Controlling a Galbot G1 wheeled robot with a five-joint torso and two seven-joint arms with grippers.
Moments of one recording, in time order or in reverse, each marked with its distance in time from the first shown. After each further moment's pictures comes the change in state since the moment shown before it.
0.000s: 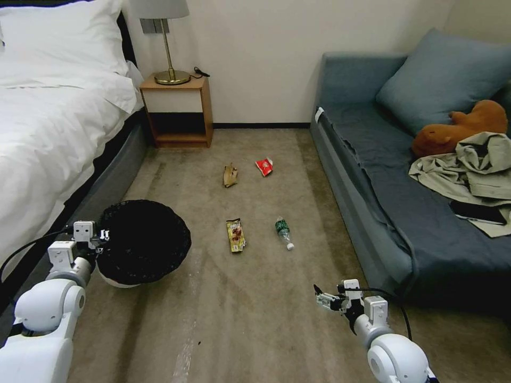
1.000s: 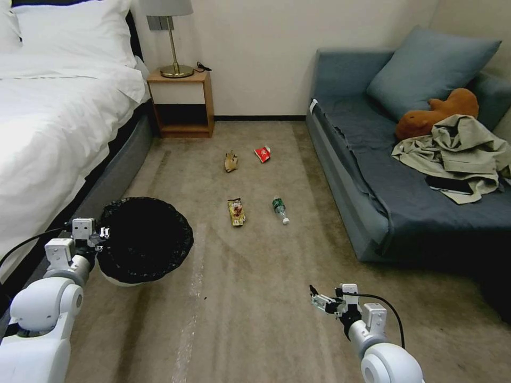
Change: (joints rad) left arm 0.002 0.014 -0.005 -0.034 -0.025 0.030 0.002; right arm -0.054 0.111 -0.005 0.033 0.035 0.045 0.055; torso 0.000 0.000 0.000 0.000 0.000
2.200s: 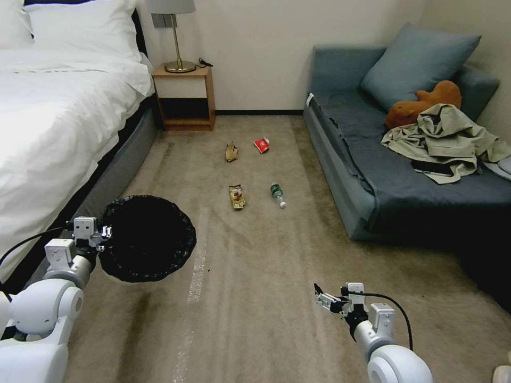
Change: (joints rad) left arm 0.045 0.013 0.009 -0.058 -0.016 -0.001 -0.013; right arm -0.041 0.000 0.032 0.075 0.006 -0.016 0.022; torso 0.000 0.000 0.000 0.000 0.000
